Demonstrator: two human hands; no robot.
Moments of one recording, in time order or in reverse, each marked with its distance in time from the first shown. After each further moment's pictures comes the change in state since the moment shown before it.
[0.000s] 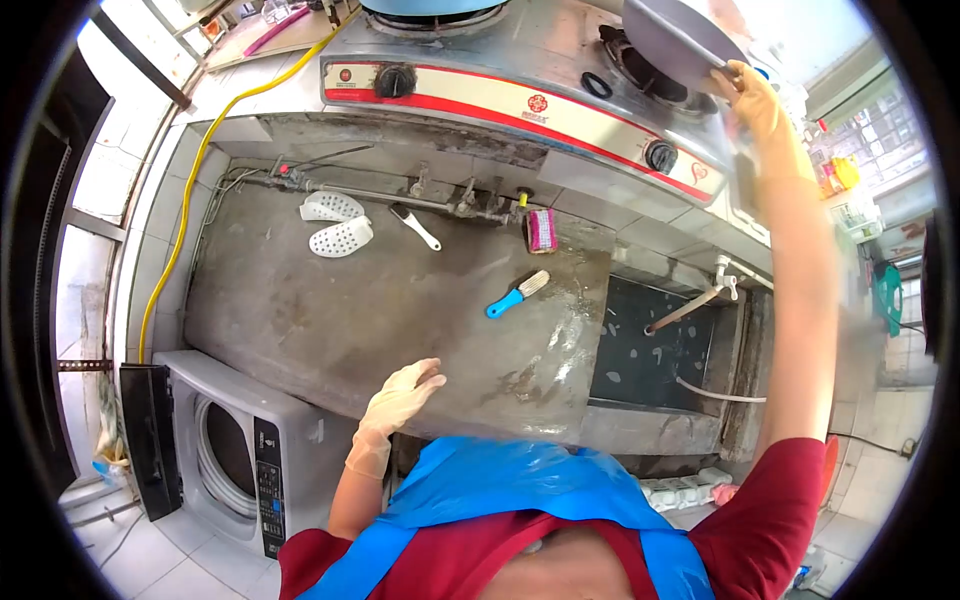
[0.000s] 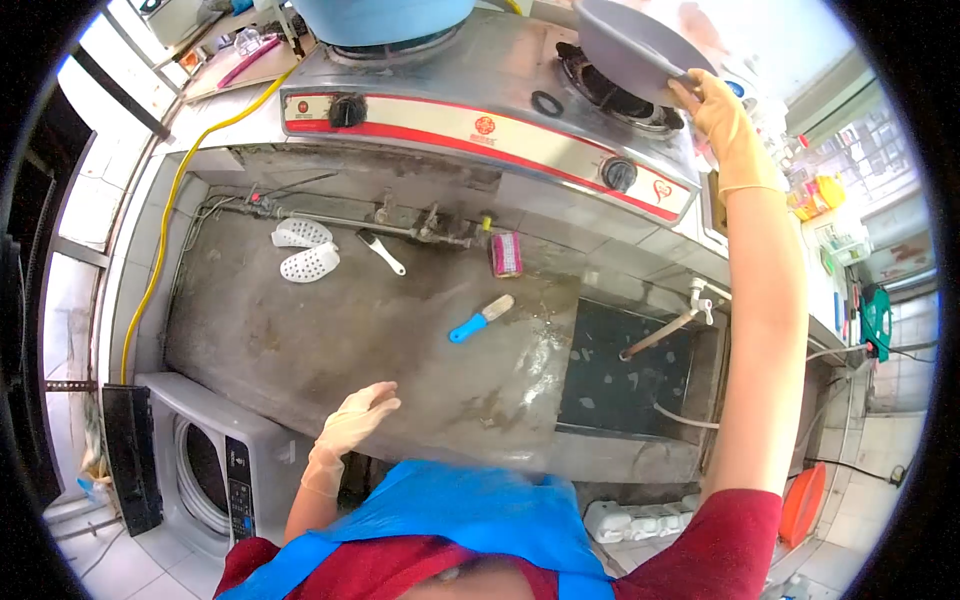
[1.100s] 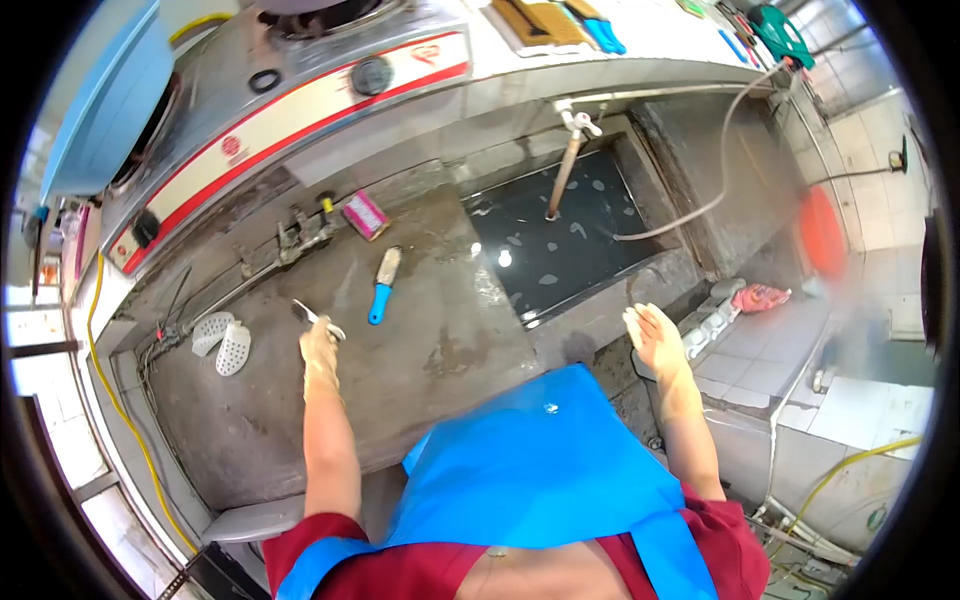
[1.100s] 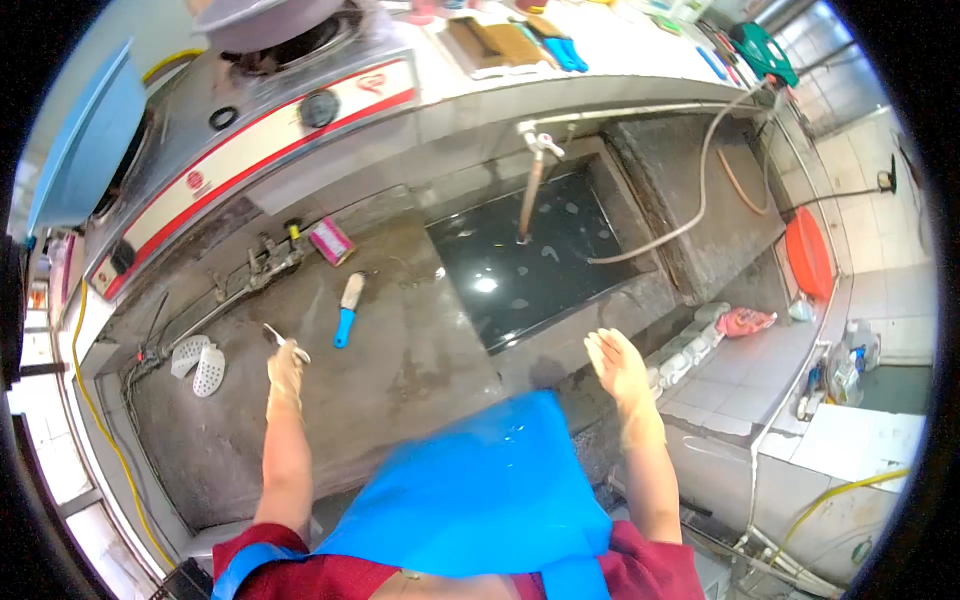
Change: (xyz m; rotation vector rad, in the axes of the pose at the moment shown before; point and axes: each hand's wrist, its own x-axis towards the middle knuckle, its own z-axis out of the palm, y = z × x) left_hand 0.243 -0.029 0.035 -0.526 0.232 -0.165; right_hand -0.674 0.054 0.020 1.461 0.745 1.451
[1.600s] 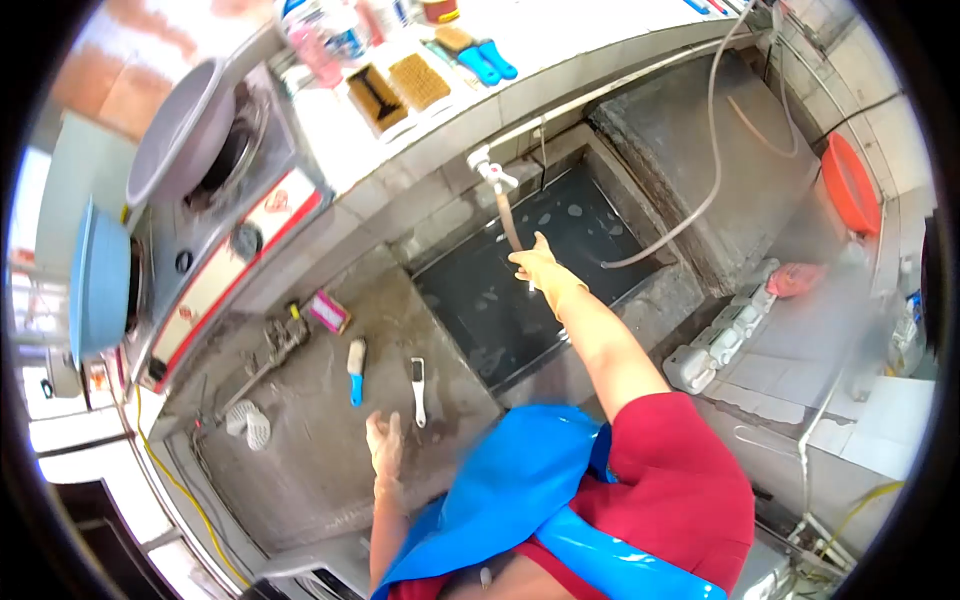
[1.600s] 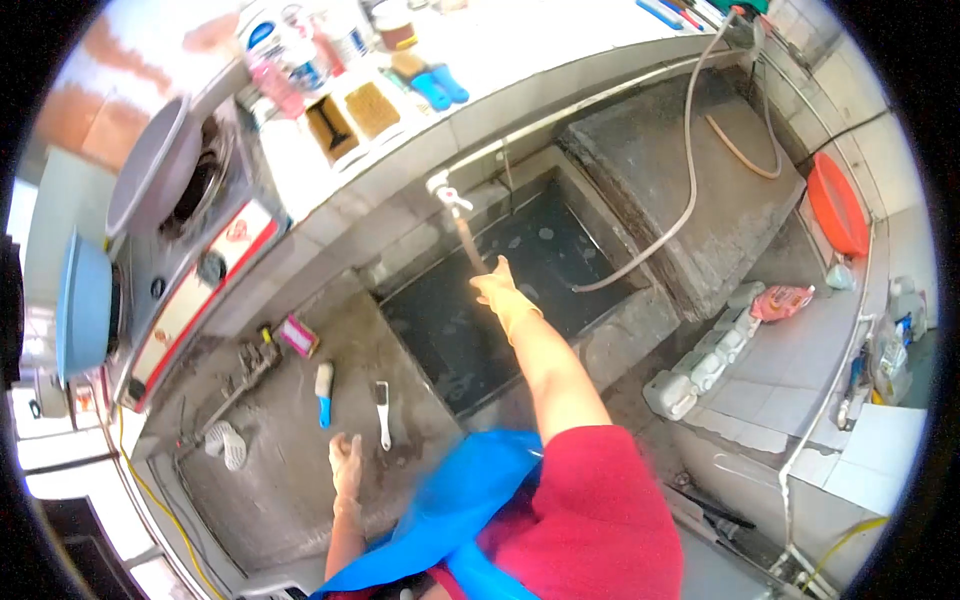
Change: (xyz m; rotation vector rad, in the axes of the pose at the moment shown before) left_hand -0.183 -0.034 0.145 0.583 -0.026 0.314; right_hand 0.272 -0.012 0.180 -0.661 -0.033 -0.013
